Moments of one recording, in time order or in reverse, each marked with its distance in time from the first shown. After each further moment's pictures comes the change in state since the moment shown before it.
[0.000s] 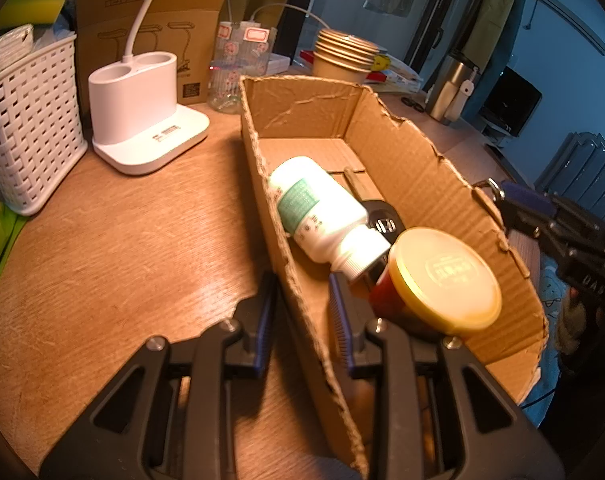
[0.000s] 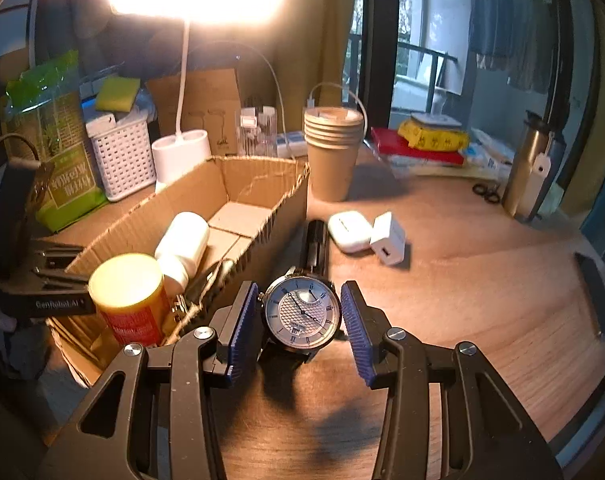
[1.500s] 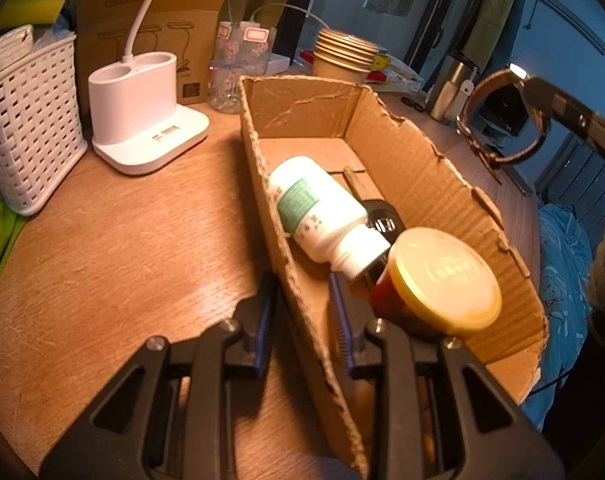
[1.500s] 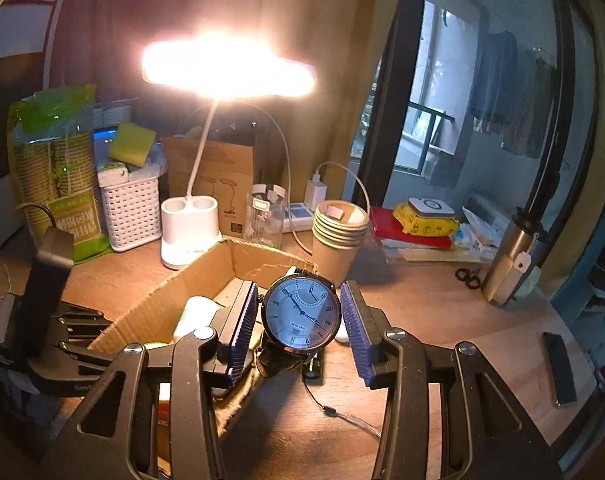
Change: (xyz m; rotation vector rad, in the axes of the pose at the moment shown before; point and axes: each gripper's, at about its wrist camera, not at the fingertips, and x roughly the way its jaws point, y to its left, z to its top) left arm 0.001 -0.001 0.000 -0.001 0.000 0.000; right arm -0.031 0.034 0.059 -0.114 -0.157 -0.071
